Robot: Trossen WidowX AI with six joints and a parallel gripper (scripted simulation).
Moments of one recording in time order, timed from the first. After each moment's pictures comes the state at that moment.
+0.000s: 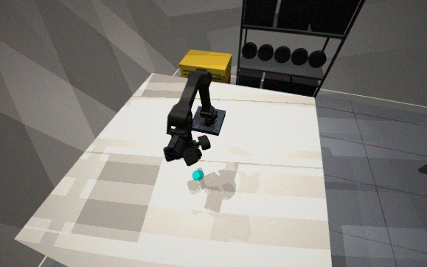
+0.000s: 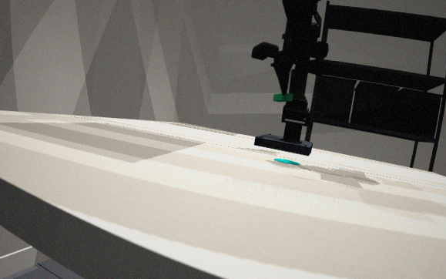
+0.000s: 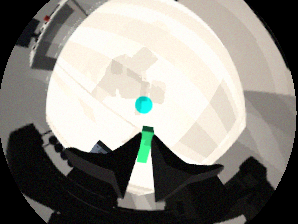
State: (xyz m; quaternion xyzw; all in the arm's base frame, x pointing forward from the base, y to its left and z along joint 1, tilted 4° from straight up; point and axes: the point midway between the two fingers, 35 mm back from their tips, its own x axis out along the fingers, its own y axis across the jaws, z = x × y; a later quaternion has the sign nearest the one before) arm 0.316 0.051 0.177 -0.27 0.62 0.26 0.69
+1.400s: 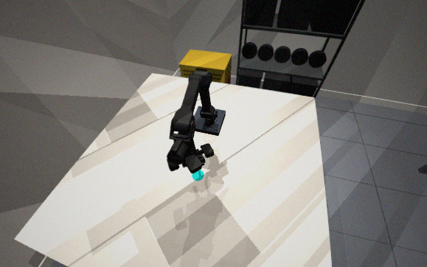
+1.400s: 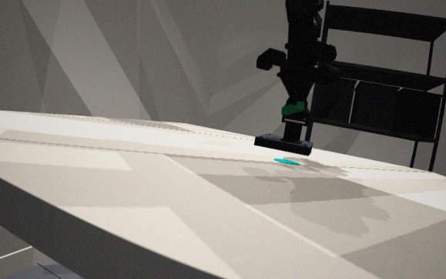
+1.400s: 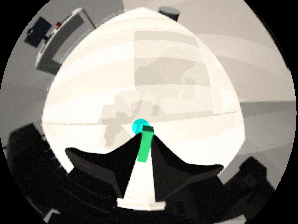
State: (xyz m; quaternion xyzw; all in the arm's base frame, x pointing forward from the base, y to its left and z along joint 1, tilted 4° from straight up) arm 0.346 0.082 0.160 -0.25 0.55 0.30 0.74
